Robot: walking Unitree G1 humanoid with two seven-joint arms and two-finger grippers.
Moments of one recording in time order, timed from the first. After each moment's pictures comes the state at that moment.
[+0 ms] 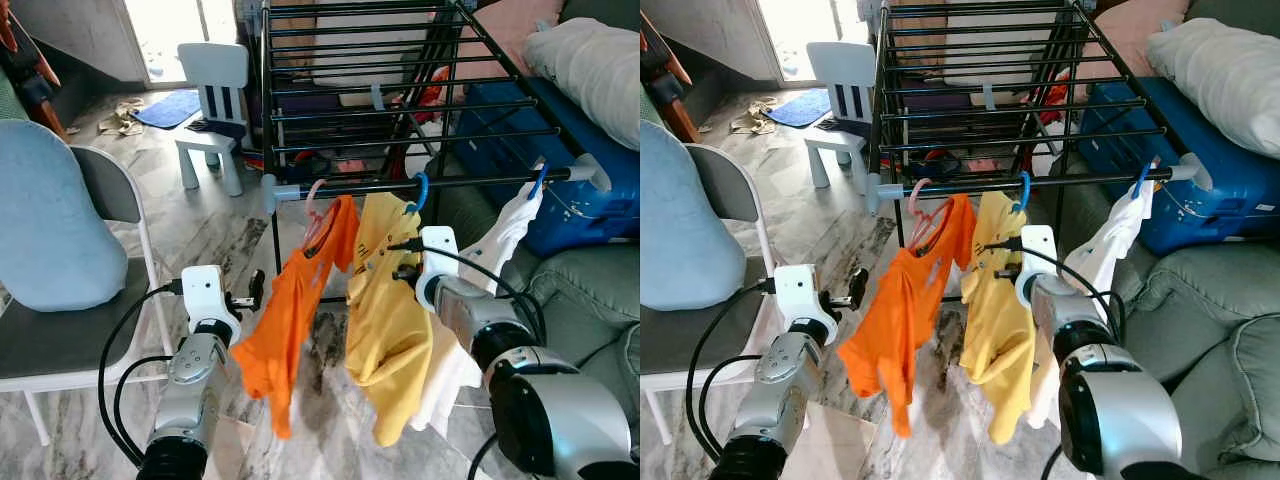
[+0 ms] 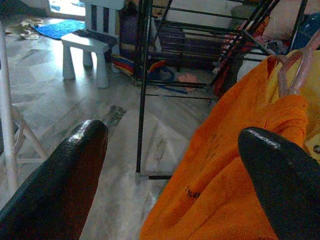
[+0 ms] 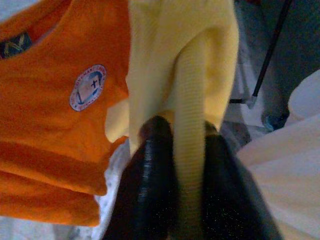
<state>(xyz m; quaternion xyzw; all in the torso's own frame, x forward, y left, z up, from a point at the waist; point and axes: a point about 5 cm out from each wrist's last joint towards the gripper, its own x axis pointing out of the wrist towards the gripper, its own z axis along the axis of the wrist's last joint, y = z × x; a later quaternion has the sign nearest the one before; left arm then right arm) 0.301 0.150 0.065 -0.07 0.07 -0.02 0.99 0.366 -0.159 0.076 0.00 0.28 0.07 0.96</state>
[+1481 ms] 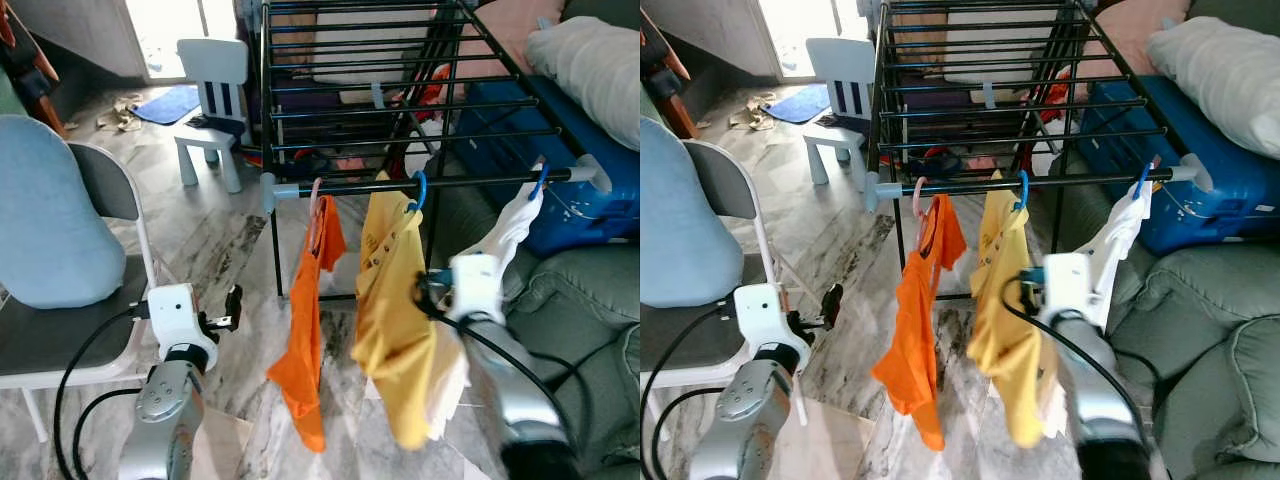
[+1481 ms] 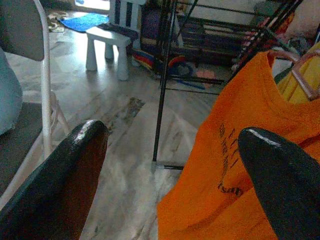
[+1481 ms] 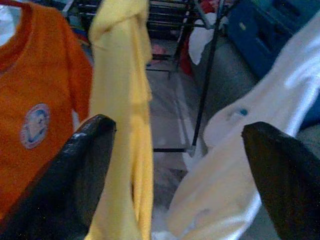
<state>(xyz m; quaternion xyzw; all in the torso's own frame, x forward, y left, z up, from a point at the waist) 0.256 0.169 0.082 -0.07 0.08 0.02 0.99 0.298 -0.182 0.091 -0.05 0.12 -0.02 0.99</state>
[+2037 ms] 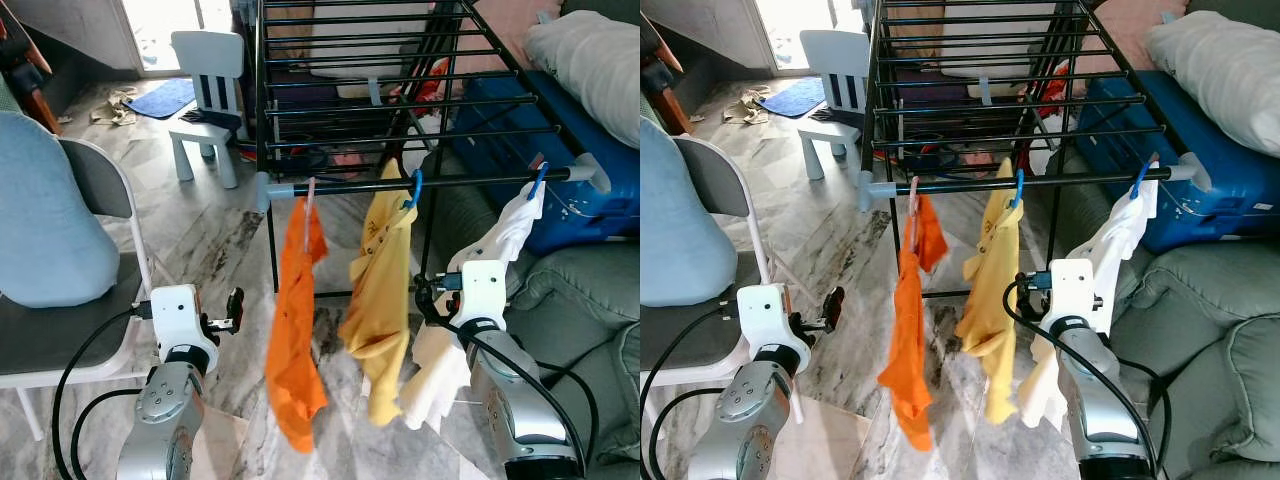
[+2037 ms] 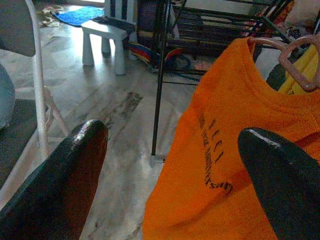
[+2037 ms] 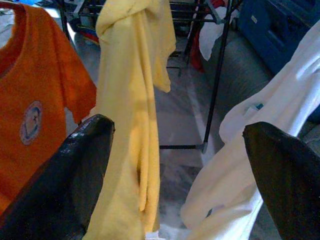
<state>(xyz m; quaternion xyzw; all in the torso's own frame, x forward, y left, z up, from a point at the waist) 0.255 0.166 0.083 -0.06 0.09 0.01 0.99 0.290 -0.174 0.093 -0.03 0.12 0.01 0.99</state>
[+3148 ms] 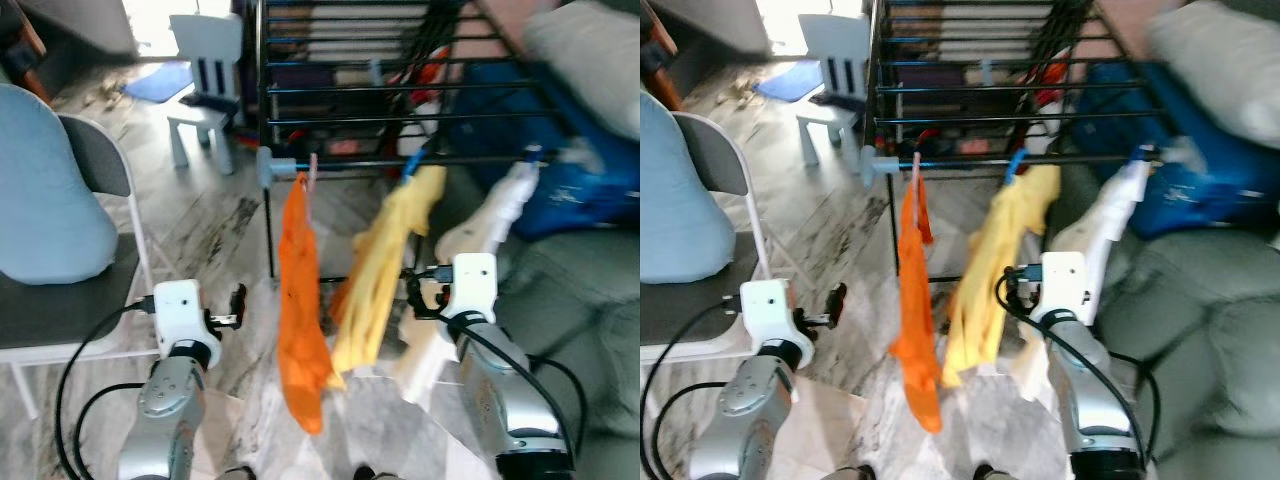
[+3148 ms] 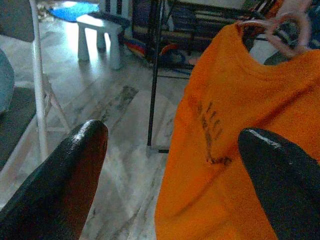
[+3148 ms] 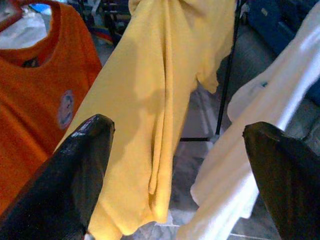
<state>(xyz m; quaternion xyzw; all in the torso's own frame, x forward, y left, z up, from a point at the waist) 0.260 0.161 0.087 -0.06 0.08 0.00 0.99 0.295 -0.160 0.099 0.00 0.12 0.03 0.99</state>
